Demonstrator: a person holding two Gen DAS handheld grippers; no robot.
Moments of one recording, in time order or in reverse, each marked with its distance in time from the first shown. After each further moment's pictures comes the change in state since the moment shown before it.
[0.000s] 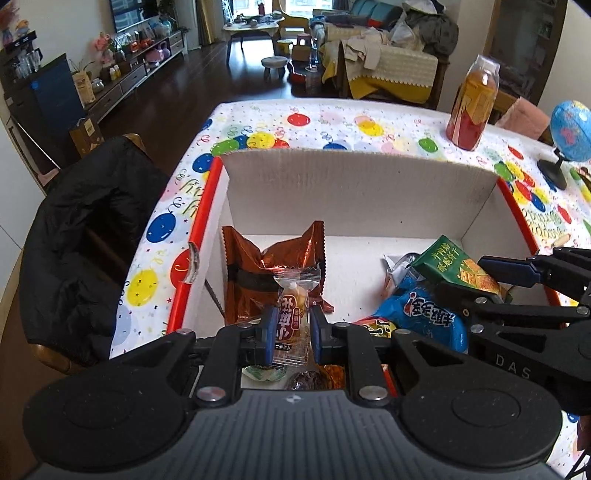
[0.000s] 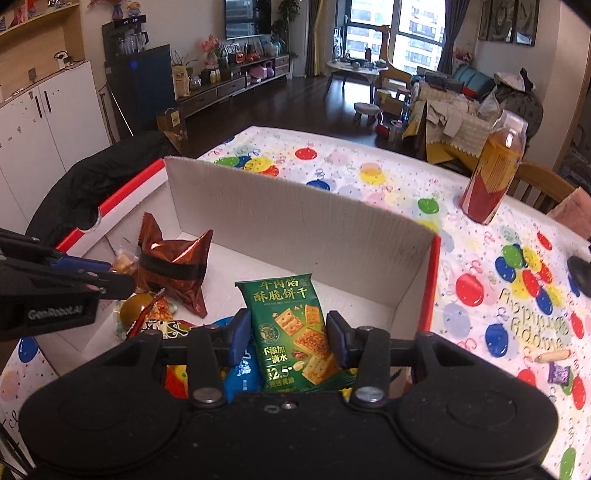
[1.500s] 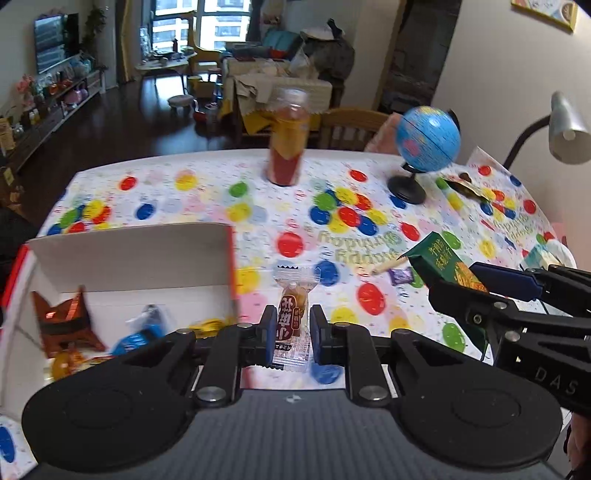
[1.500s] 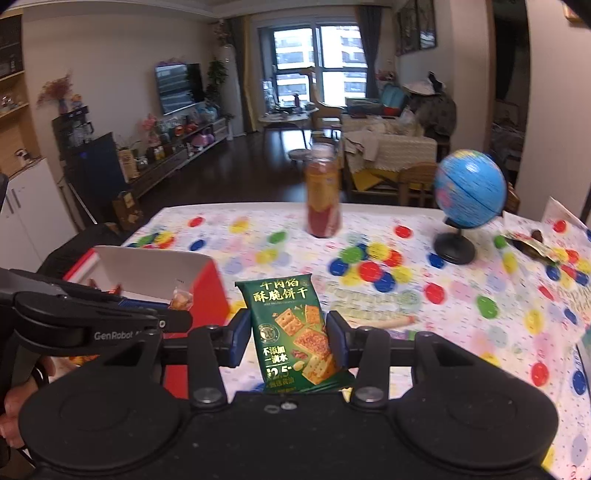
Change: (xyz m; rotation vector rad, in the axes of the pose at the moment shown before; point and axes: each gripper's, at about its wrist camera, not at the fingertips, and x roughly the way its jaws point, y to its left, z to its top) left arm -0.077 -0.190 0.014 0.090 -0.124 -0.240; right arm -0.164 -0.161 -0.056 0.193 -0.205 -0.068
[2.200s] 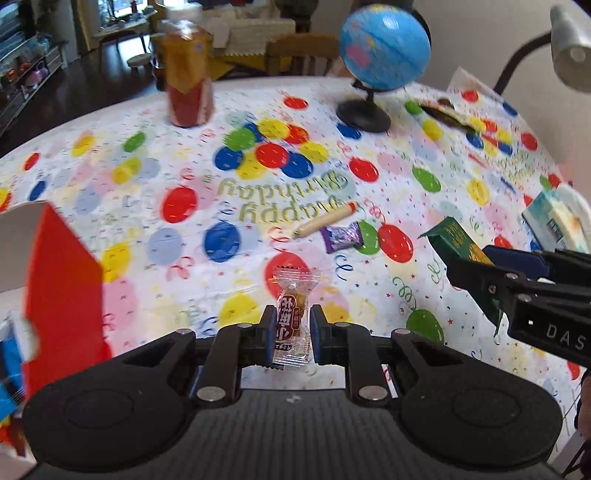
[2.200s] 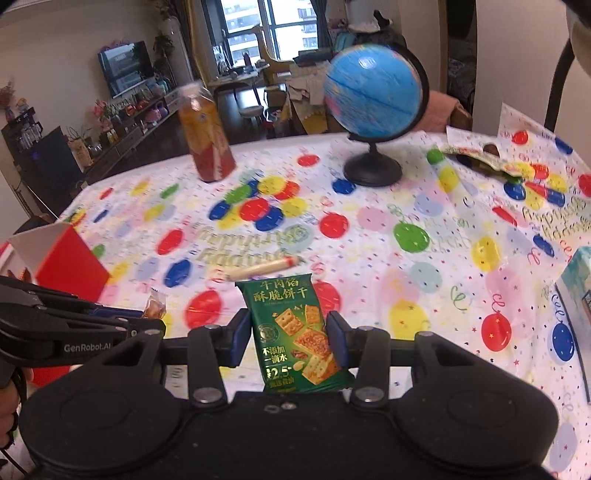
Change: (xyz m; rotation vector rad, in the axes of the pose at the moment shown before) left arm 0.127 -0.115 0.004 0.080 0.192 -0.041; right arm 0.047 -0.163 -0.045 0.153 0.134 -0.066
